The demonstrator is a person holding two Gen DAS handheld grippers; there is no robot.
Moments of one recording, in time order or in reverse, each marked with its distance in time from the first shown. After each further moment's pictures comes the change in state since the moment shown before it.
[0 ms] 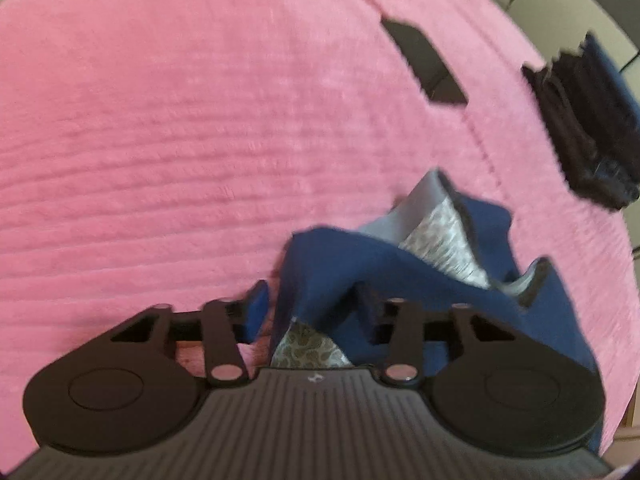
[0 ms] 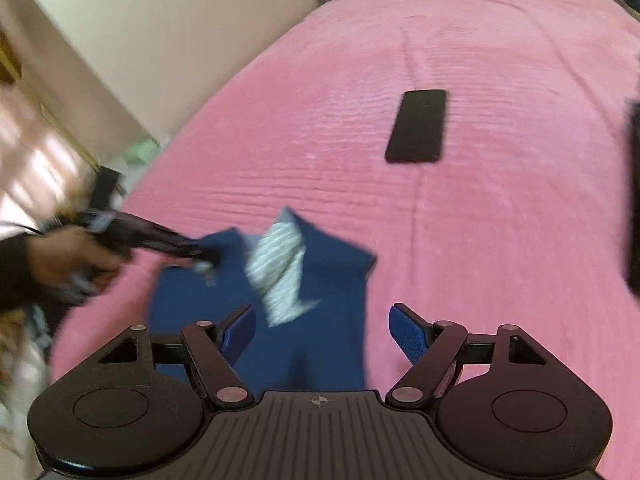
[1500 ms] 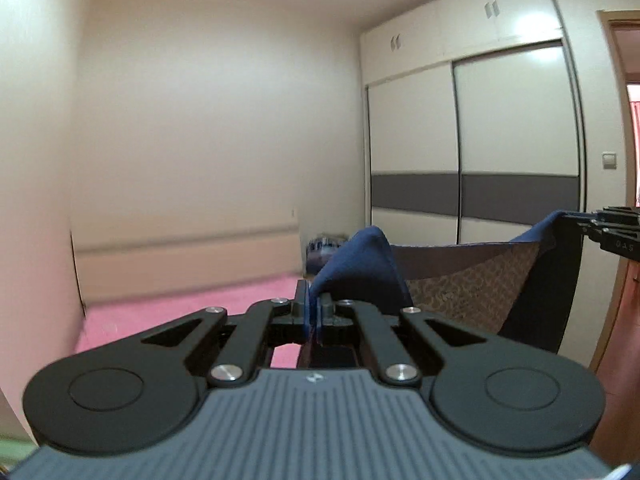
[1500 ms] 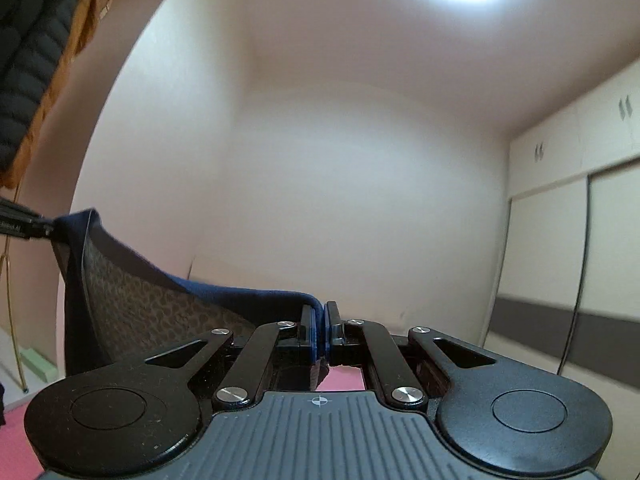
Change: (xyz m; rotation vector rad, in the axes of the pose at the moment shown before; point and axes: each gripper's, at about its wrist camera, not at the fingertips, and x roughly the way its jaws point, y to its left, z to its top) left arm -0.598 -0.186 -0.180 0.488 -1.055 -0.101; right arm -0.509 0.443 -0.148 -0.355 -1.023 -0.775
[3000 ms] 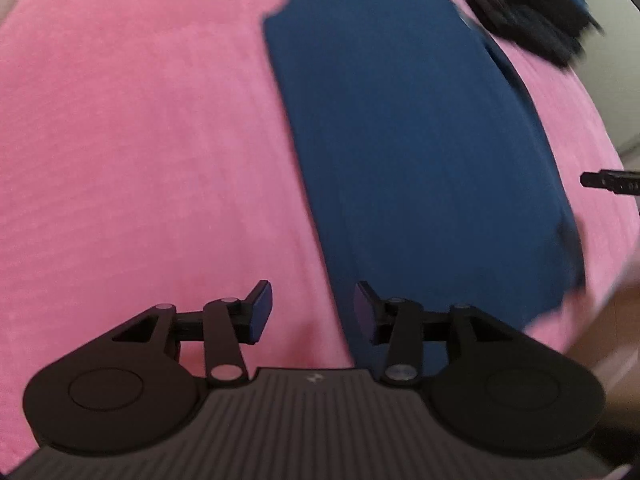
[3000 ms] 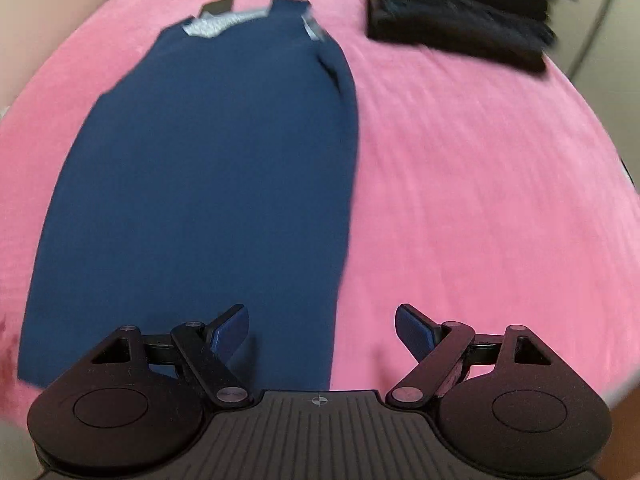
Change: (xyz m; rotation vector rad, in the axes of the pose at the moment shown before) left arm 0.125 -0.013 -0.451 -0.353 1.145 0.051; right arm 0.068 -0.043 -0.466 0.304 1.251 0.060
